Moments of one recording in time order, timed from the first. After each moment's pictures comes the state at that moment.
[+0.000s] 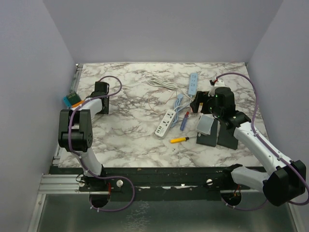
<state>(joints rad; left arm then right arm) -0.01 1.77 1.07 -0.32 -0.31 0.04 0.37 1.12 0.87 -0.23 0.03 0.29</state>
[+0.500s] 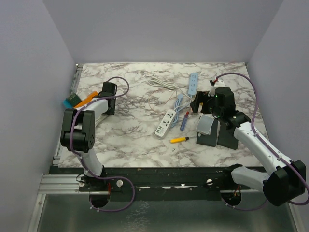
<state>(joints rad) -0.09 1.77 1.07 -0.34 -0.31 0.02 0.37 1.12 0.87 -0.23 0.03 0.29</state>
